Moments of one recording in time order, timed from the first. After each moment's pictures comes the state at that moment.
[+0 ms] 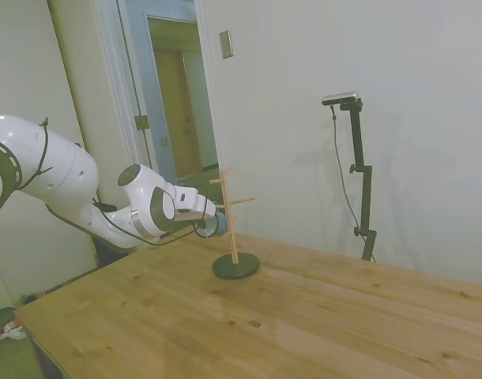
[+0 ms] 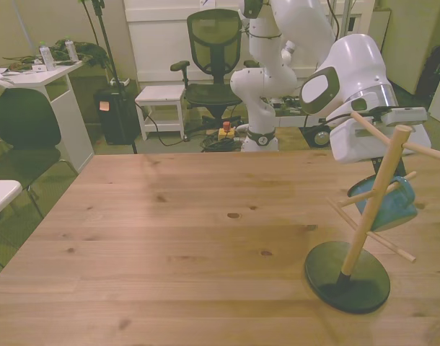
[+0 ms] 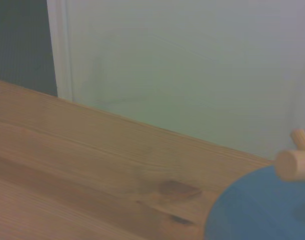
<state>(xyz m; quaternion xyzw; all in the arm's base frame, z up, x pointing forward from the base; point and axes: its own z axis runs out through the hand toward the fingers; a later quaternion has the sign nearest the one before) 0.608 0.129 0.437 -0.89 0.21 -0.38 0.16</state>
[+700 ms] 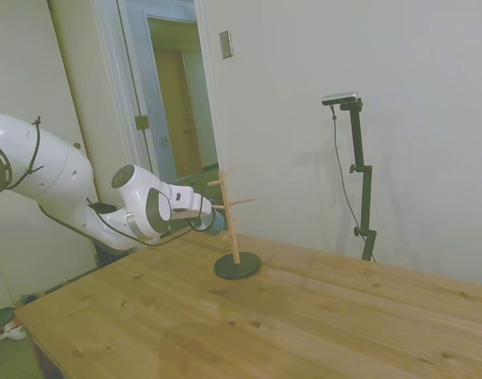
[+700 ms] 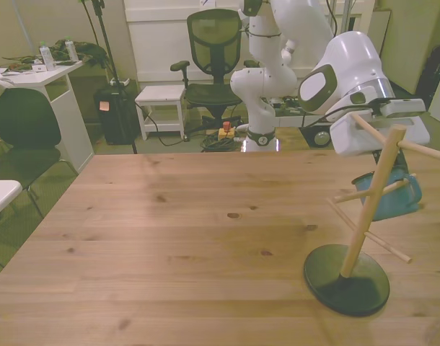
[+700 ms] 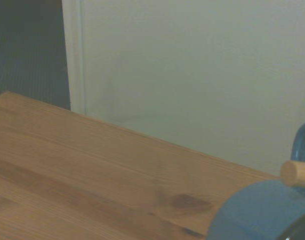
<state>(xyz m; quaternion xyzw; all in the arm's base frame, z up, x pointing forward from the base) 0.590 0.135 0.446 -0.88 0.19 -0.40 0.18</state>
